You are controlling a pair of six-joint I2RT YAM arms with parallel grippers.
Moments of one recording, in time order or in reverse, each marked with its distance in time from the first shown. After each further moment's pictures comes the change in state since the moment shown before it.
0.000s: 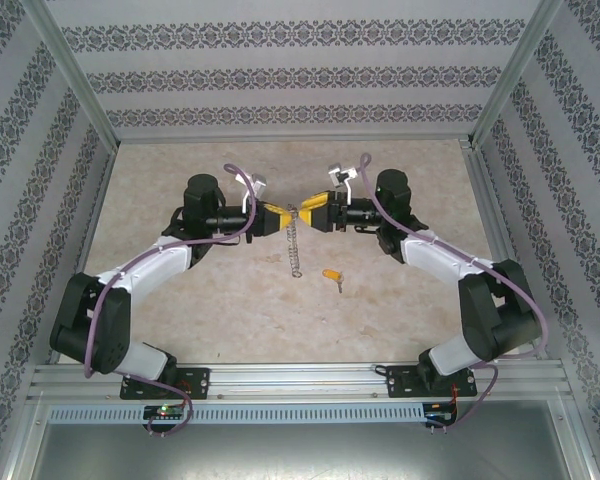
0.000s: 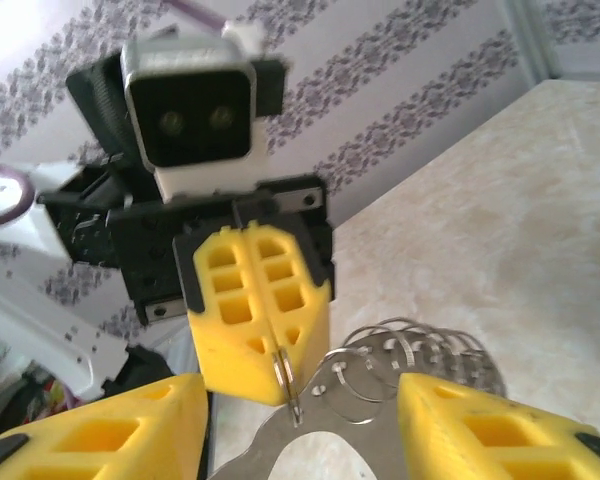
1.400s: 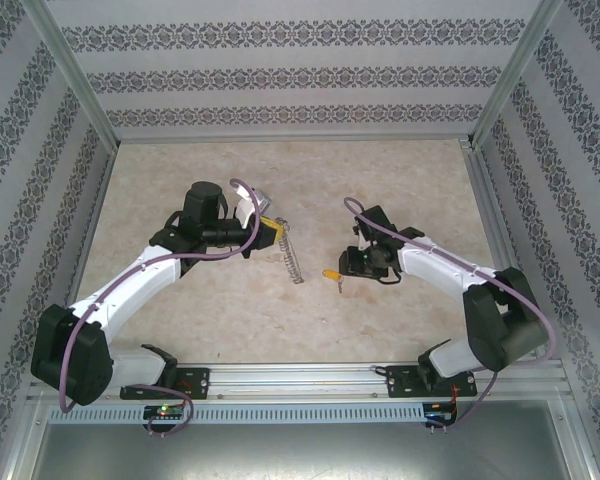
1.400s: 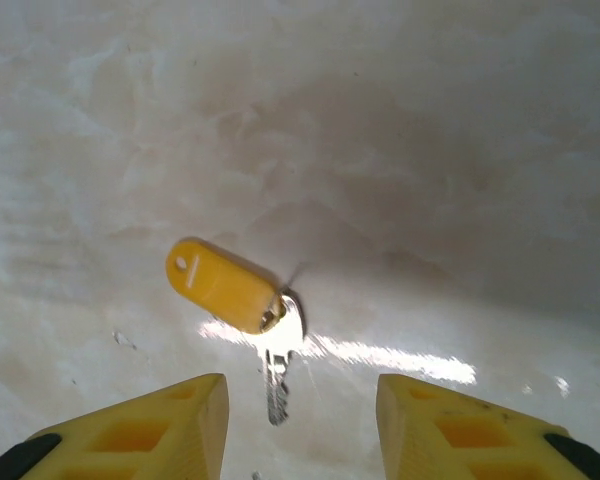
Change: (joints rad) left arm -0.069 -0.157 0.030 -0.441 -0.275 0.310; right arm 0.110 -0.021 -0.027 -1.089 0.871 0.016
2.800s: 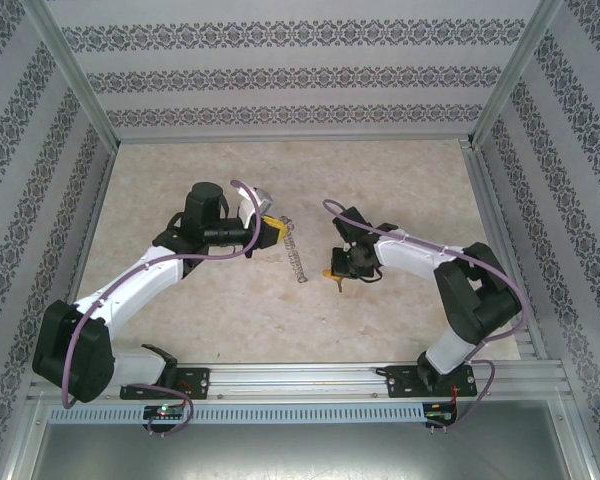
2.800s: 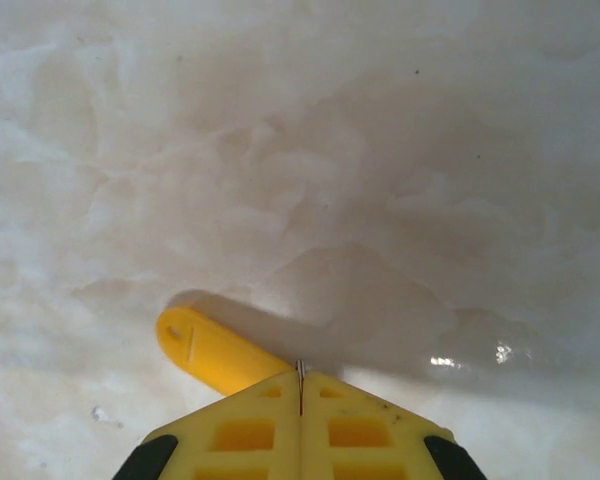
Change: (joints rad) left arm -0.008 0.018 -0.023 0.103 0.051 -0.013; right arm 0.084 0.159 0.083 0.011 0.080 0.073
